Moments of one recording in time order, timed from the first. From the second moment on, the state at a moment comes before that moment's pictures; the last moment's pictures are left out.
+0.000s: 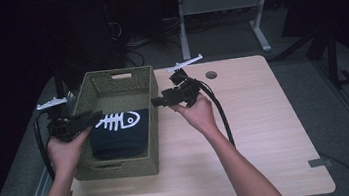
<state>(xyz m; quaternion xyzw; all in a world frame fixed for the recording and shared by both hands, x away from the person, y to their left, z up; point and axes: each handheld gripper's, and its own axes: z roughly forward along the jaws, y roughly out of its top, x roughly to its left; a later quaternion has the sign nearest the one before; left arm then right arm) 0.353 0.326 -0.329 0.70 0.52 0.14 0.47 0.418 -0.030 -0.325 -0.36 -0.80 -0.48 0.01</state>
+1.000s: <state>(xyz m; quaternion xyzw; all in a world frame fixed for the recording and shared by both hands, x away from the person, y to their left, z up) 0.351 0.274 -0.321 0.72 0.48 0.12 0.48 0.407 -0.082 -0.326 -0.38 -0.79 -0.48 0.00</state>
